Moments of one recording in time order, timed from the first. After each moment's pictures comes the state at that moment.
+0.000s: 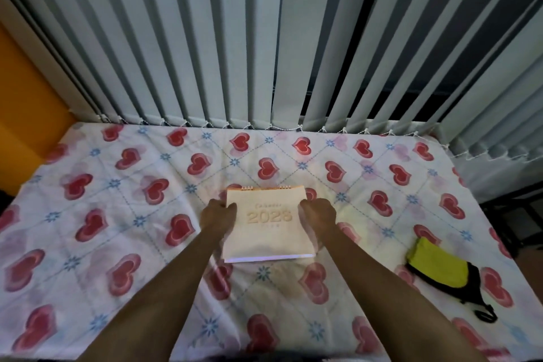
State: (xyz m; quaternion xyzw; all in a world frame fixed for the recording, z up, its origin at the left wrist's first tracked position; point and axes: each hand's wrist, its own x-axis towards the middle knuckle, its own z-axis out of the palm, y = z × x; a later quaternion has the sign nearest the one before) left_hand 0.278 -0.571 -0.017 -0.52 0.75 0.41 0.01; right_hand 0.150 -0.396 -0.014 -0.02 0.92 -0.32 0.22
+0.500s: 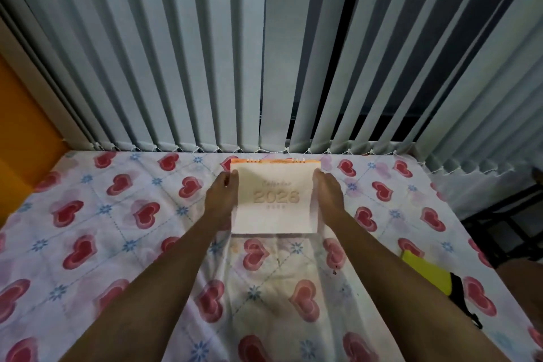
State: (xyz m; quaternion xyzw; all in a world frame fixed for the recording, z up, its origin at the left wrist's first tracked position) left_hand 0.232 -0.570 0.050 -0.37 0.77 0.50 -0.17; right_hand 0.109 -0.384 0.058 0.03 0.81 -0.58 0.13
